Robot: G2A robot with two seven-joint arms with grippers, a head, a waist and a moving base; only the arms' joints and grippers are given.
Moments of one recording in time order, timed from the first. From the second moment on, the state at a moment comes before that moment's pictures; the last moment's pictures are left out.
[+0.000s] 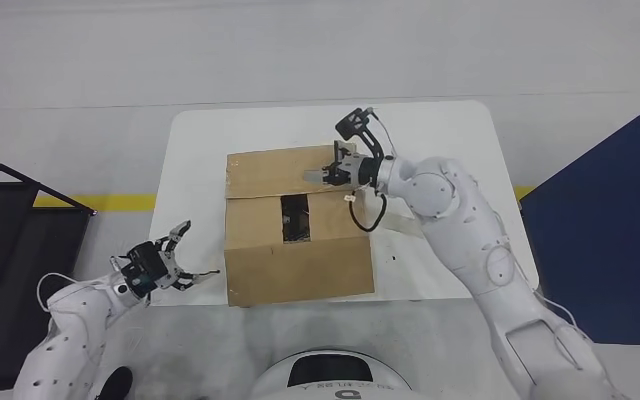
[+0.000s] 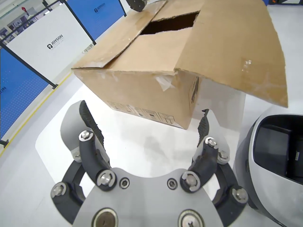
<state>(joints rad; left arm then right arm) 1.78 -0.99 -1.71 -1.53 1.98 -0.78 0.90 -0.97 -1.27 1.04 -1.42 -0.53 -0.41 0.72</state>
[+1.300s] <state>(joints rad) 1.60 -1.04 -1.60 -1.60 1.28 -0.40 0.37 -1.19 -1.22 1.26 -1.60 -0.54 -0.51 0.44</state>
